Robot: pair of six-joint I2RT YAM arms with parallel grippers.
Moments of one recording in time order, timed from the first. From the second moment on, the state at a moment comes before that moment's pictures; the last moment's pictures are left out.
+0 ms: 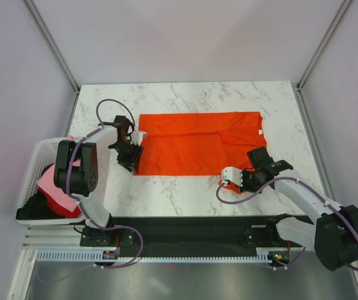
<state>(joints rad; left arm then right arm) -0.13 1.79 1.12 -0.83 0.28 0.26 0.34 1.12 0.60 -0.74 -0.26 -1.11</state>
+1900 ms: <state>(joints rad) -0.13 2.06 1.71 -1.03 0.31 0.27 0.13 1.72 1.35 -0.41 -0.10 -0.76</state>
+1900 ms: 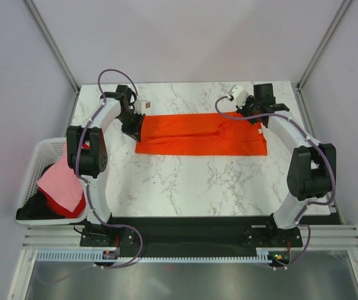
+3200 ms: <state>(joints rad) -0.18 2.14 1.72 -0.99 0.31 0.31 0.13 1.86 1.42 -0.45 -0.13 -0.53</state>
